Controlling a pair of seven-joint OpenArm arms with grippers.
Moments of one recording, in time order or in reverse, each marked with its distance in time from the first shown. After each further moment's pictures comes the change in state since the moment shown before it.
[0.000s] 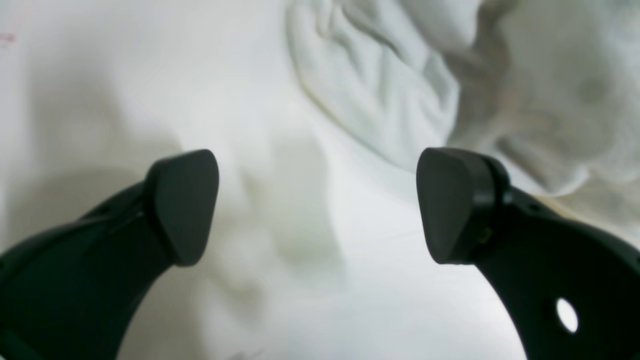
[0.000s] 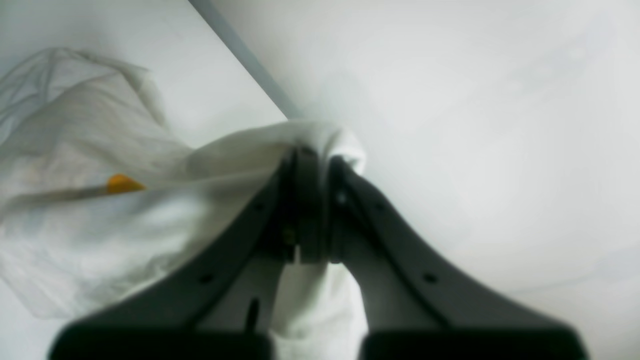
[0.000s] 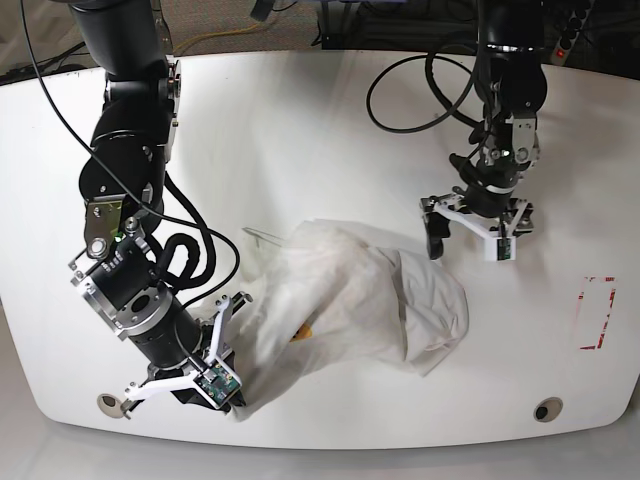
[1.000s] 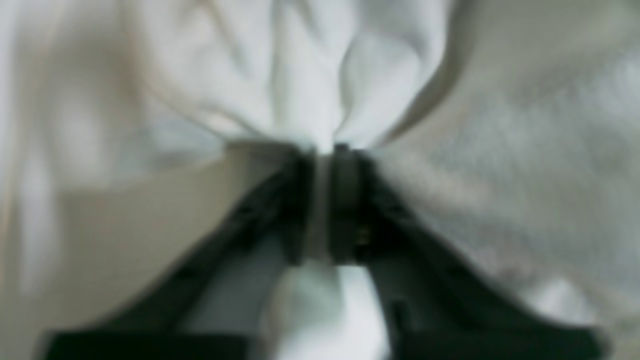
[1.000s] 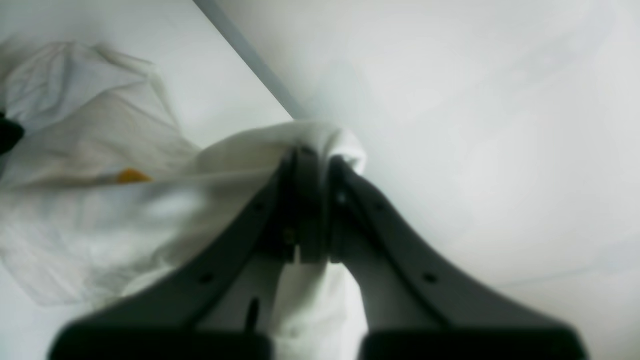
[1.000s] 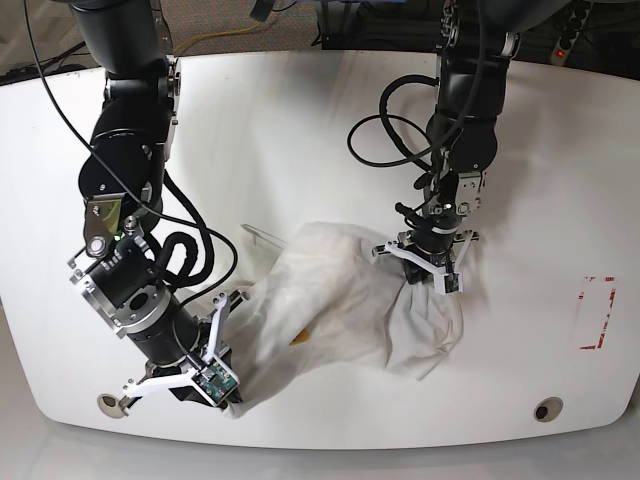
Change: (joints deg) left arm -16.3 7.2 6.2 -29.7 -0.6 5.9 -10.7; right arm -0.4 0.1 0.3 0.0 -0.3 0.0 -0.5
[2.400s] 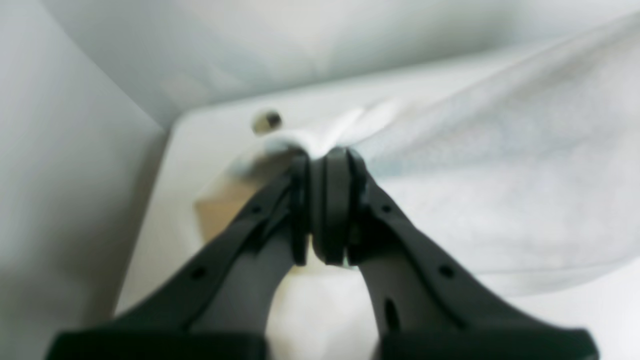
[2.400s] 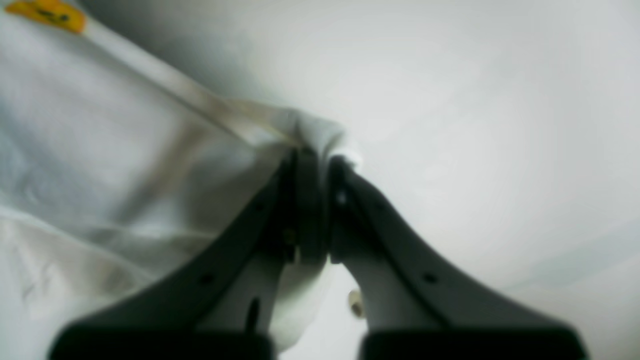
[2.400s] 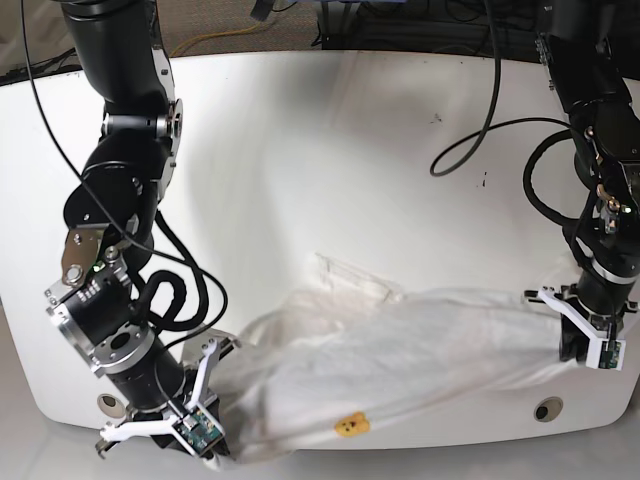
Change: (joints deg) left arm -2.3 -23.0 -16.0 55.1 -0.3 -13.6 46.7; right arm 8.9 -1.4 1.8 -0.5 1.0 0.1 -3.3
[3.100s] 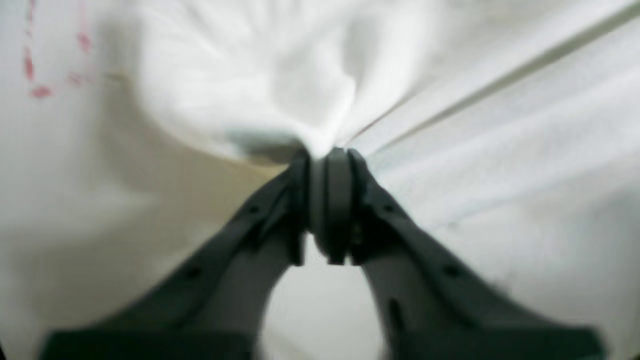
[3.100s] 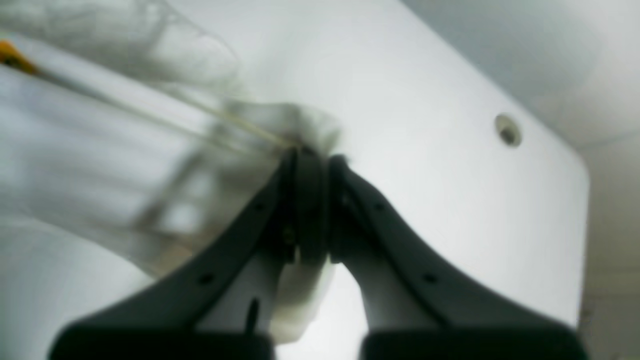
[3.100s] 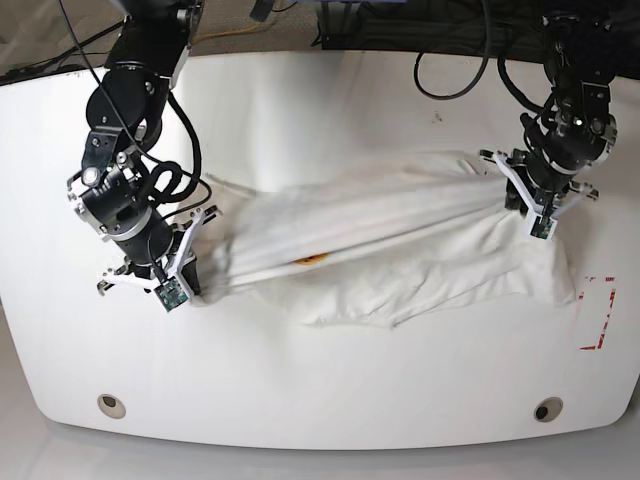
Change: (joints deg) left arm 27.3 0.3 2.6 0.0 -1.4 -2.1 -0.4; right arm -29.1 -2.1 12.9 0.4 0.6 0.0 0.0
